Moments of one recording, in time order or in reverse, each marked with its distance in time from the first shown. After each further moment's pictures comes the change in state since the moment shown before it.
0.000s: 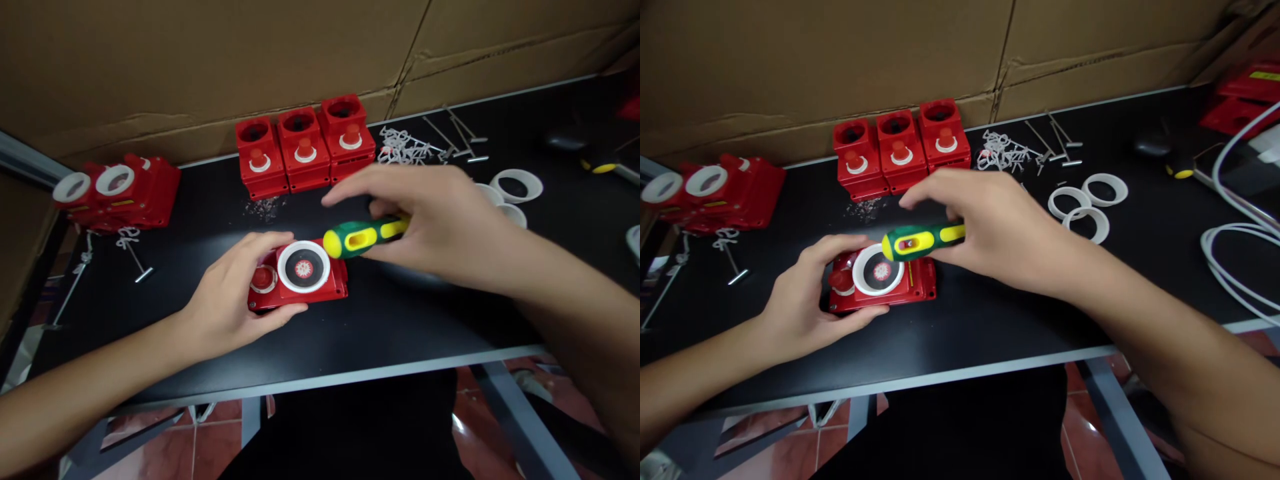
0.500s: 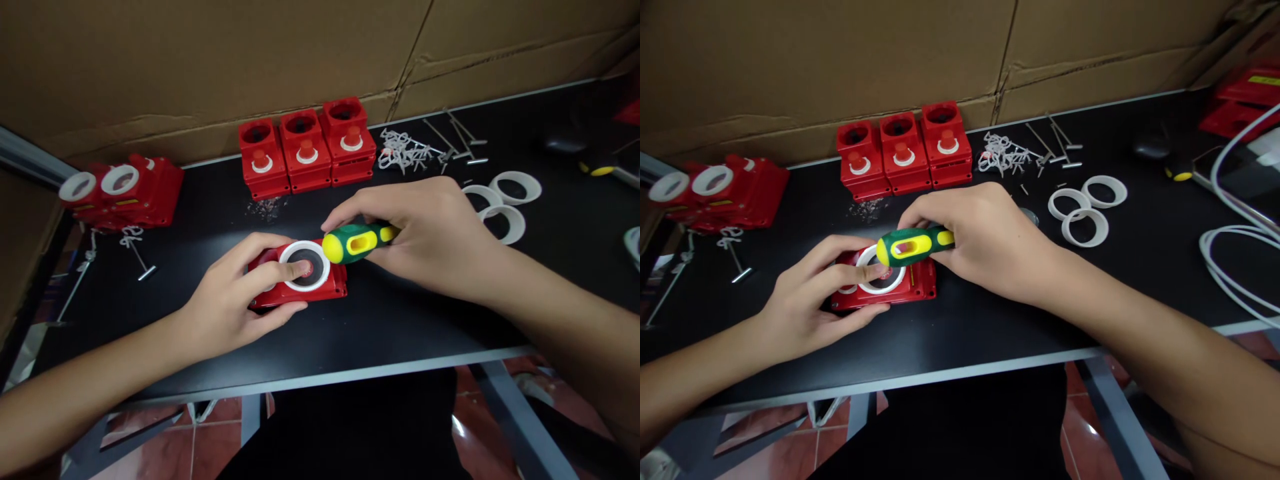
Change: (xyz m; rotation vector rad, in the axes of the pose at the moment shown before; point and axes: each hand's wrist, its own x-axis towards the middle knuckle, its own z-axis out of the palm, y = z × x) left_hand 0.003 0.003 -0.010 0.042 -0.085 0.085; right_hand -0.001 -0.008 0.011 -0.015 0.006 0.001
